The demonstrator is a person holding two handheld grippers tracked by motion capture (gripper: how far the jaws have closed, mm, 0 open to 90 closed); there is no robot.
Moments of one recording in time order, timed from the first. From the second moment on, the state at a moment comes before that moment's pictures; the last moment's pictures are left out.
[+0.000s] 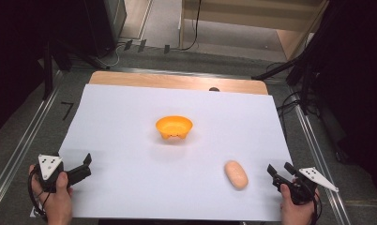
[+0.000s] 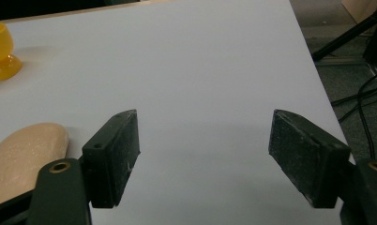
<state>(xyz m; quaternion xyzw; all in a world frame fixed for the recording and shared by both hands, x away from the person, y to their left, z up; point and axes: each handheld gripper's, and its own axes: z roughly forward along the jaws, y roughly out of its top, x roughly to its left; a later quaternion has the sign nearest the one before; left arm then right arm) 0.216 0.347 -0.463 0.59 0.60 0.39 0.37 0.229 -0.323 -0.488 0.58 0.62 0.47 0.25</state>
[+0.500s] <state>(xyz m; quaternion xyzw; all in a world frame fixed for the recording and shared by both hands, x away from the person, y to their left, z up) 0.219 0.344 -0.463 0.60 0.60 0.39 0.35 0.239 -0.308 -0.444 0.57 0.71 0.35 0.23</state>
